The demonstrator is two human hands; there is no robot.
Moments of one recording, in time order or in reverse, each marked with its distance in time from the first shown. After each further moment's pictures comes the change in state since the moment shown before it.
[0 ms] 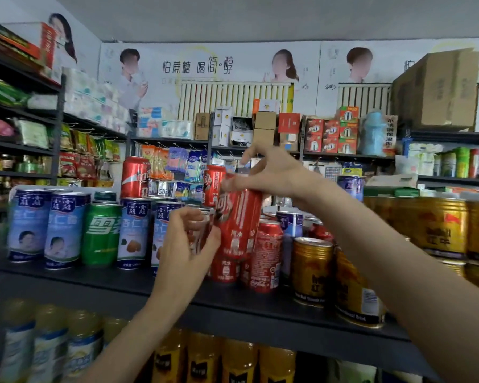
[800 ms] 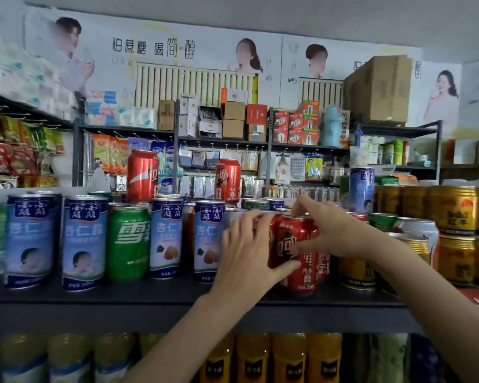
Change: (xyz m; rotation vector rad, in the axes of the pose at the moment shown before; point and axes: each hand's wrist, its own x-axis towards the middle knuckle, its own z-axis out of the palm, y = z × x) left_hand 0.027 -0.049 -0.022 0.513 -0.389 0.356; right_hand -0.027 0.013 0.067 -0.659 -0.047 0.314
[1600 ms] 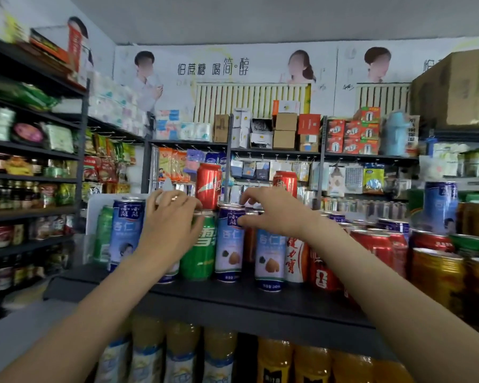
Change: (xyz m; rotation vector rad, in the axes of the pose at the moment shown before) left_hand -0.015 -0.130 -0.134 0.534 0.103 -0.183; right_hand 0.071 -0.135 0.026 -0.051 0.091 -0.394
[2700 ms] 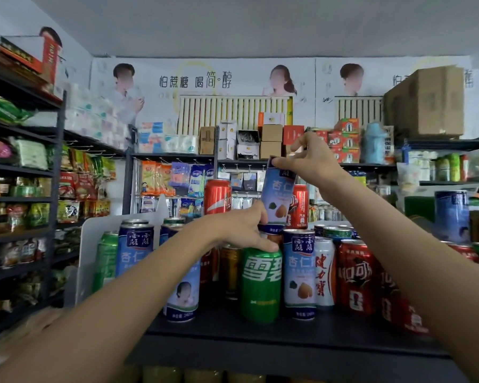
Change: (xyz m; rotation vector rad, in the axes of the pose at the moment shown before) left_hand 0.081 0.019 0.002 -0.603 -0.934 0.148; right_hand 0.067 0.015 -0.039 0.664 0.586 0.326
